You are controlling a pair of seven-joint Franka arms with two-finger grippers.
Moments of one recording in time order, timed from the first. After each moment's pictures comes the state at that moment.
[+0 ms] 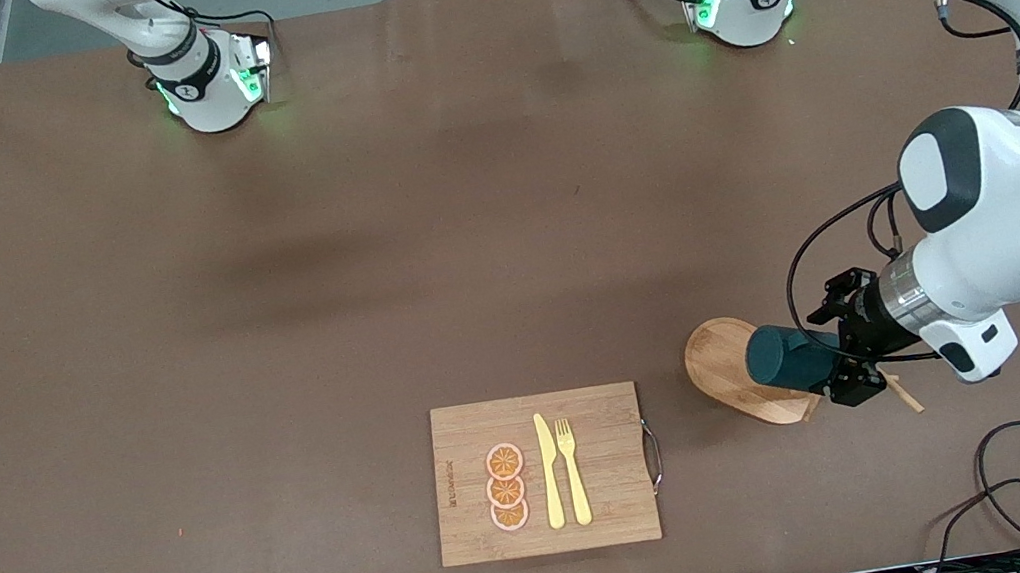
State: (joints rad) left arm -0.05 0.56 -0.16 -1.36 -0.17 2.03 -1.37; right arm -0.01 -0.08 -0.07 -1.56 0.01 1.39 0.00
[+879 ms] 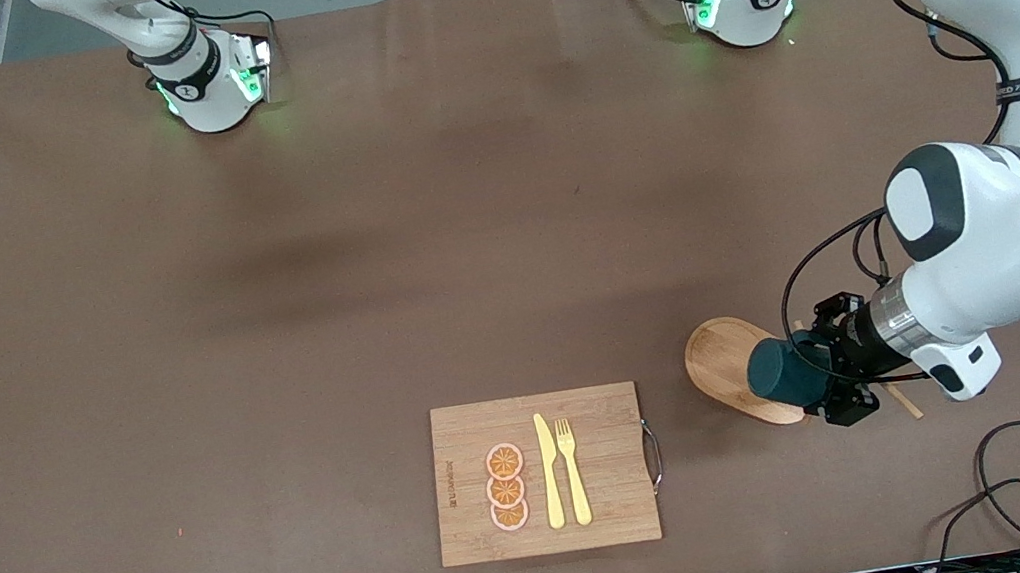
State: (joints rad) left arm -0.05 0.62 -0.16 -1.36 -0.20 2.12 -1.37; right arm -0.01 -0.08 -0.07 -1.57 0.01 1.39 0.00
